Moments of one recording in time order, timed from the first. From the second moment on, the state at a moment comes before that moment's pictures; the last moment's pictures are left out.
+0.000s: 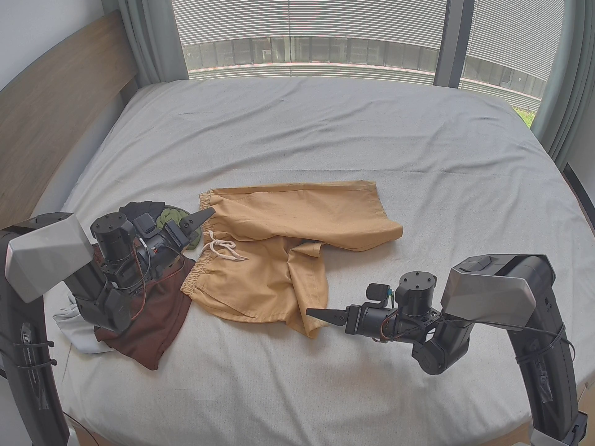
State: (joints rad) left arm -0.09 2.29 -0.85 -1.42 -0.47 -0.83; right arm 0.47 2.61 -0.94 -1.41 0.62 0.67
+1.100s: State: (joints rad) left arm -0.10 2.31 -0.85 -1.49 -0.48 -0.87; right arm 0.49 2.64 -1.02 -1.52 0.62 0.91
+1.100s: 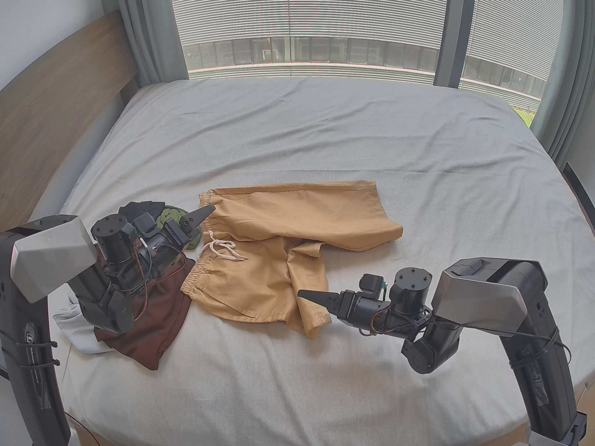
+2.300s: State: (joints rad) left arm -0.09 2.31 -0.86 -1.52 -0.48 -0.89; right arm 0.47 2.73 -1.39 -1.18 0.61 0.92
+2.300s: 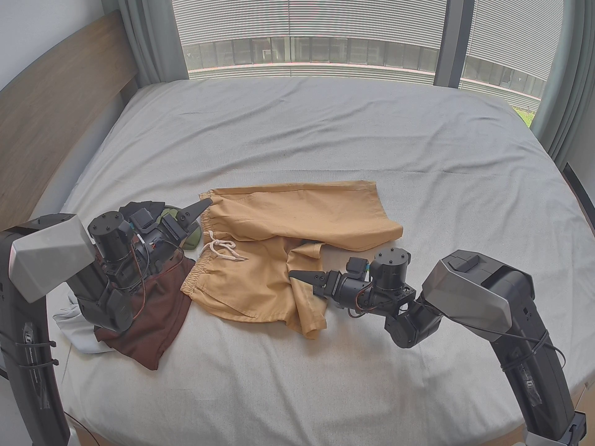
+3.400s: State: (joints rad) left arm -0.09 2.31 -0.86 -1.54 -0.48 -0.93; right arm 0.44 2.69 -1.21 -1.32 0.53 0.91
